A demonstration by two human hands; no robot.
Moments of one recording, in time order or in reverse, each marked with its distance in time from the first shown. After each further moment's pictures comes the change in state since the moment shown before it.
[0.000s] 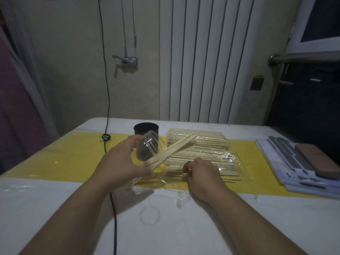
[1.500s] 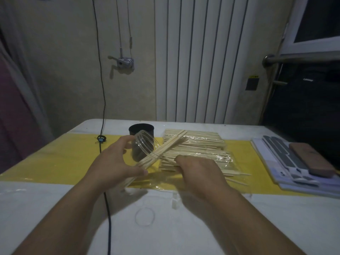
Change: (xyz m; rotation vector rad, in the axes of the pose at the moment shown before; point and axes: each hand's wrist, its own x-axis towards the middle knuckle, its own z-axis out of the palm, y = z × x) left_hand 0.001 -0.004 0.000 -0.051 0.016 -0.032; right_hand -0.018 -0.020 -0.043 -0.109 0.082 -0.234
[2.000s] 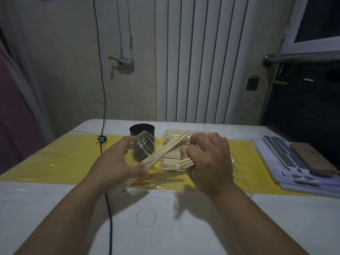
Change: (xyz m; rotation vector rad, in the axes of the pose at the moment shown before) left_hand -0.001 0.002 -0.001 -0.029 -0.015 0.004; right_hand 0.002 0.007 -0.009 -0.014 0.854 -0.204
